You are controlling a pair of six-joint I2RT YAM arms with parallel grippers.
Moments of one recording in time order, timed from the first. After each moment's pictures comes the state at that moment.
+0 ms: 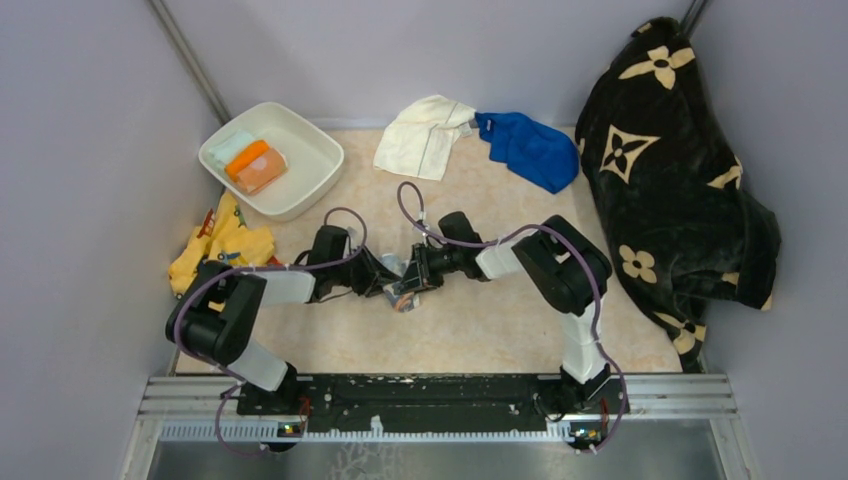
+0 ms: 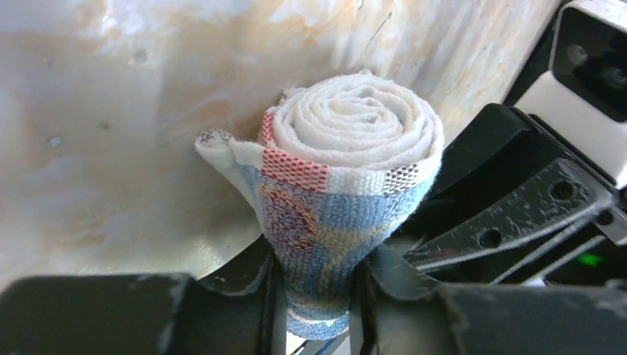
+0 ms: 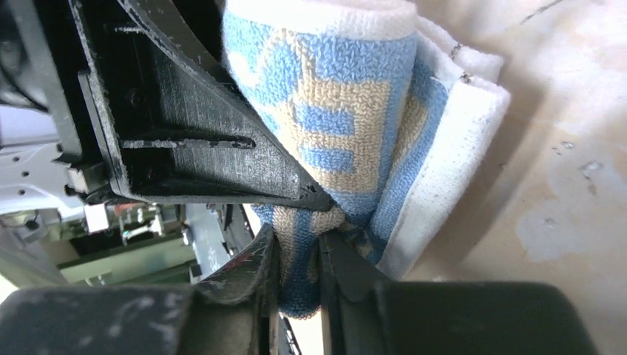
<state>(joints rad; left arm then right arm) -0.40 1.56 0.49 0.29 0.45 -1.08 0.69 2.00 0.93 0.39 -0.82 0.76</state>
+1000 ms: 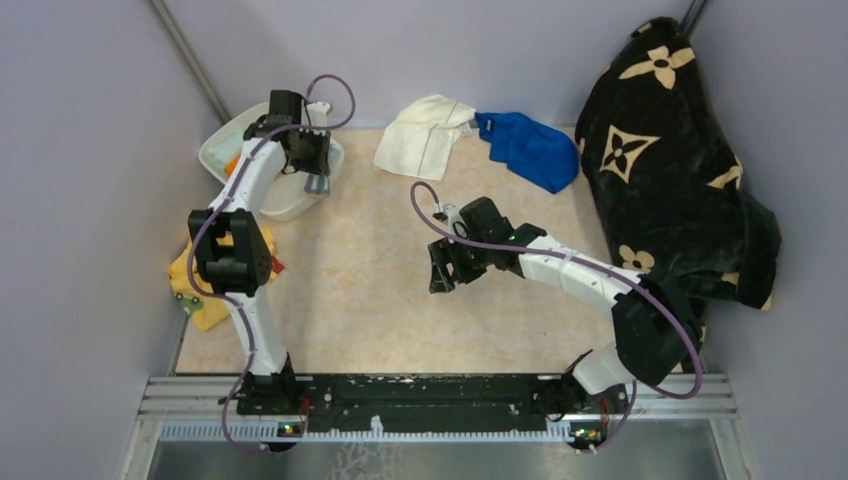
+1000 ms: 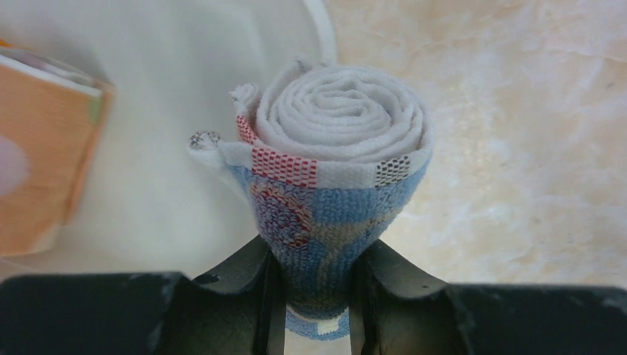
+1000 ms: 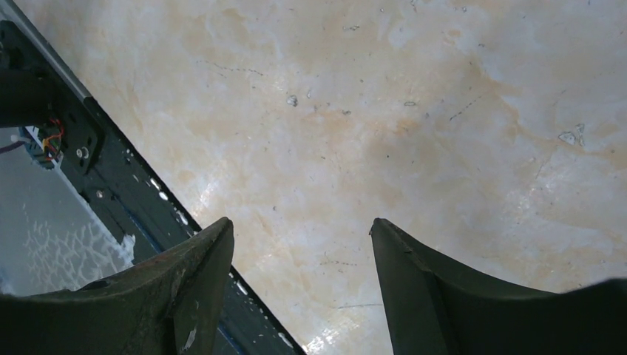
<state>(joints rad) -0.09 1.99 1.81 -0.71 0.14 0.16 0.69 1.45 0.97 -0.42 -0.38 0.24</state>
